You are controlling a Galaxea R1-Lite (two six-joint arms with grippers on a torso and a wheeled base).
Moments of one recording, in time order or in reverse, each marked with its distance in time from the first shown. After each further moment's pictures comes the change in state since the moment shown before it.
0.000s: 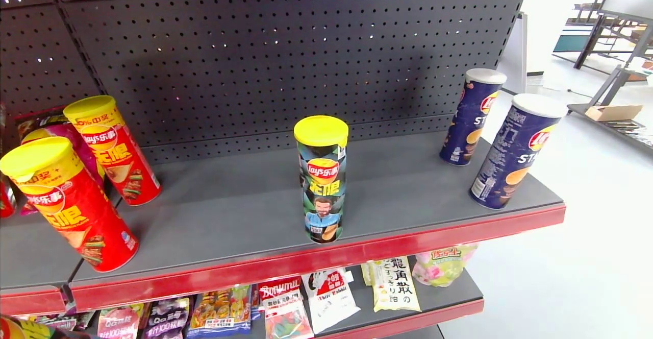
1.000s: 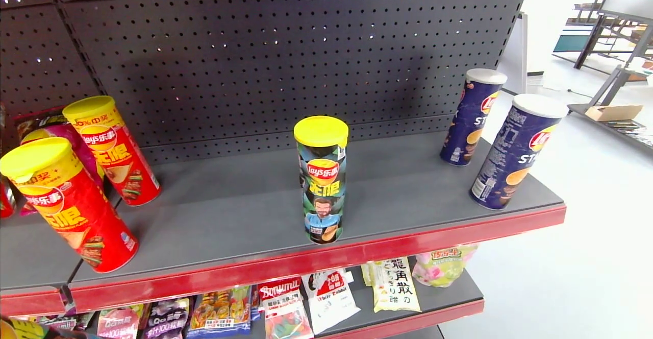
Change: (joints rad) left arm 0.000 -0.004 -0.012 0.001 -0.006 -0.003; right arm 0.000 0.000 0.000 0.000 0.000 0.000
